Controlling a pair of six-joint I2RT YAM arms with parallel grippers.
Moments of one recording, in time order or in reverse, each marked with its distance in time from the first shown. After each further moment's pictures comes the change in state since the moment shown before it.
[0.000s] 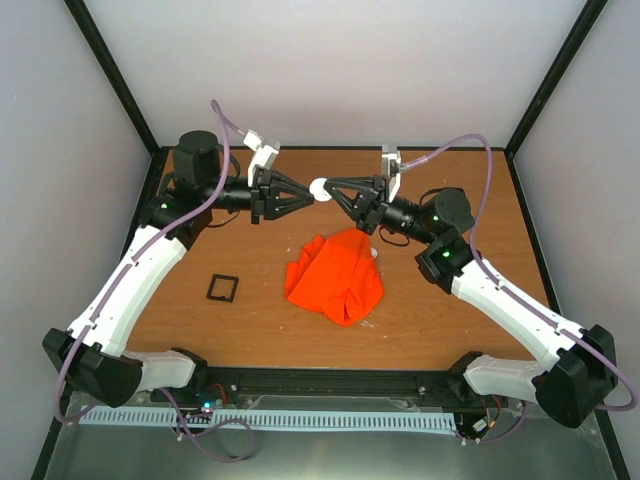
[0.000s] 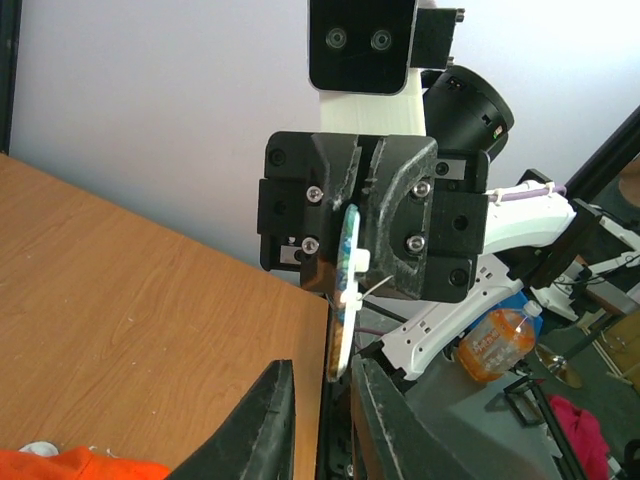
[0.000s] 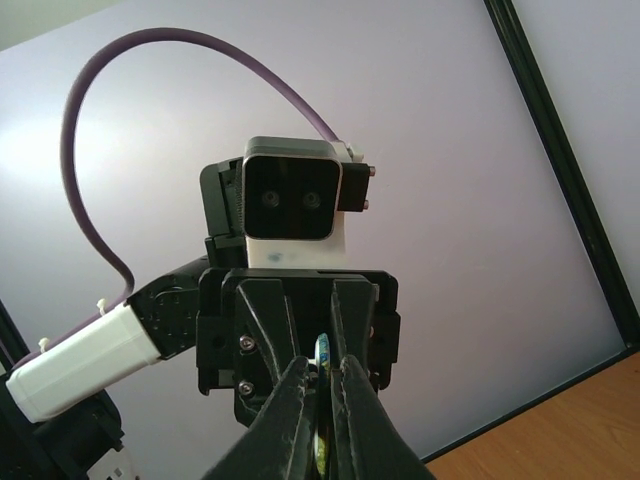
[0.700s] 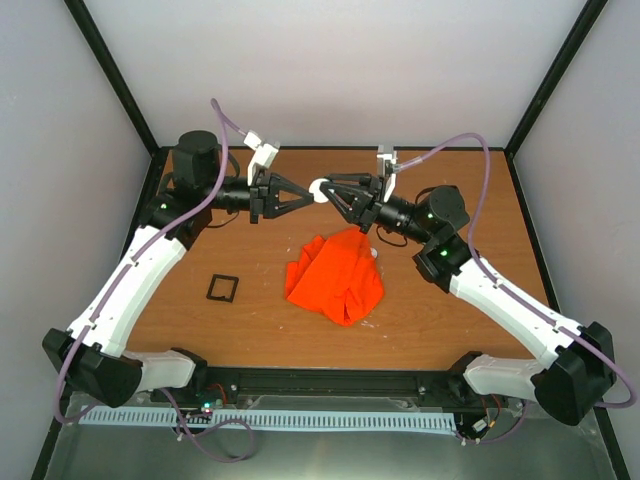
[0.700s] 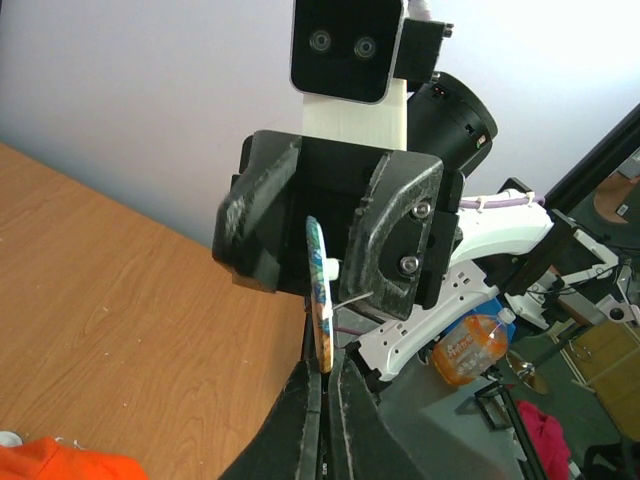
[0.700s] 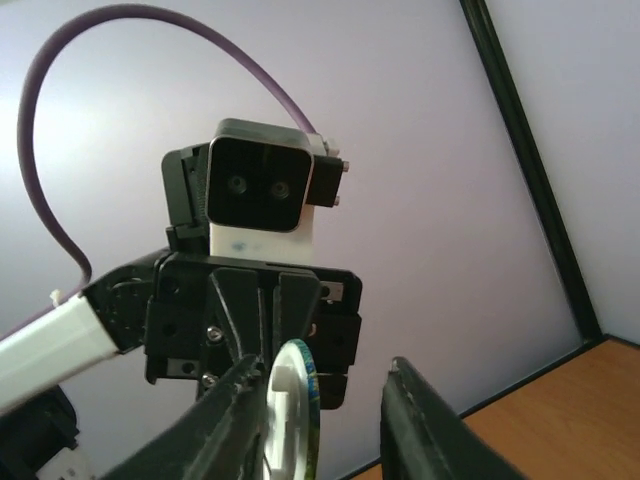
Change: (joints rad) left arm 0.004 -0.001 0.000 0.005 0.021 -0.072; right arm 0.011 0.014 0.013 -0.050 0.032 -0.078
